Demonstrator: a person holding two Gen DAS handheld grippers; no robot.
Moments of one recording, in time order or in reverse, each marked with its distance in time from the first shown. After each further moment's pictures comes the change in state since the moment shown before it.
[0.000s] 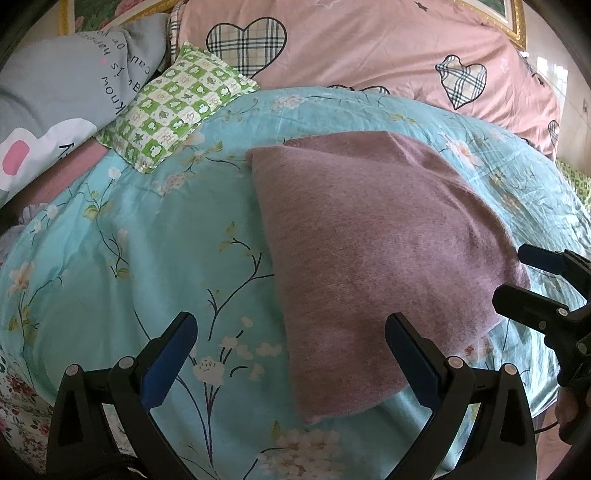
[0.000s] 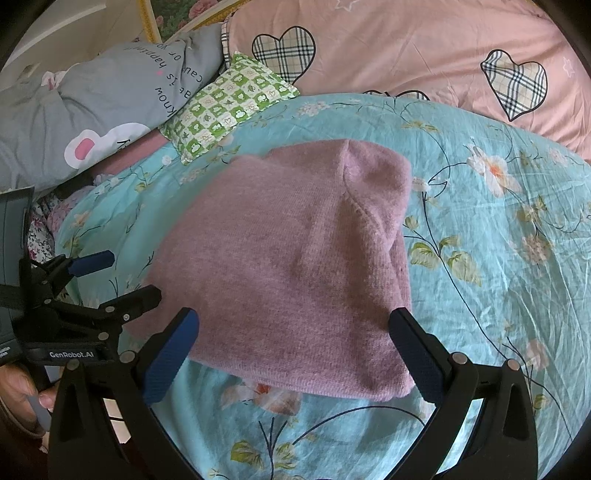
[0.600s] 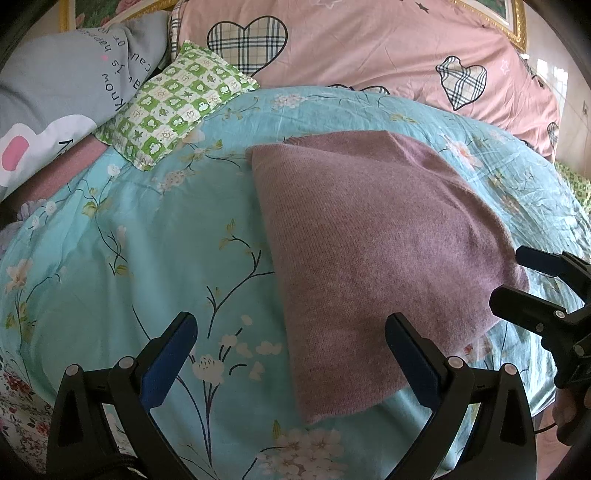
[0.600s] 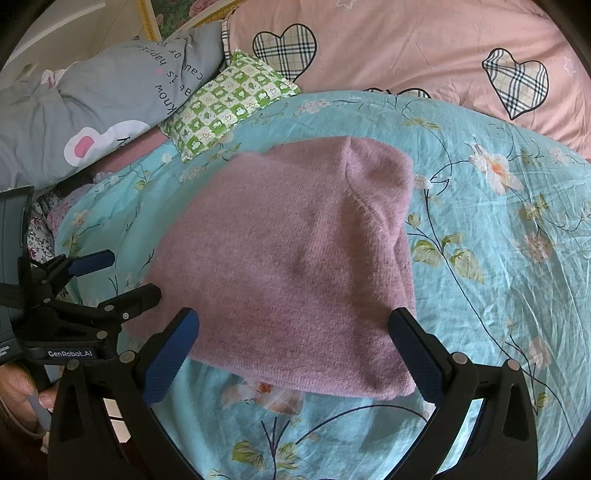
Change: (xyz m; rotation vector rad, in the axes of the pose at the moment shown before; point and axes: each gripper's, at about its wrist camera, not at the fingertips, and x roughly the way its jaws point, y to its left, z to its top) left arm 0.000 0.001 -0.001 -0.005 0.003 -0.006; right arm 0.003 0.003 -0.002 0.004 0.003 -0.005
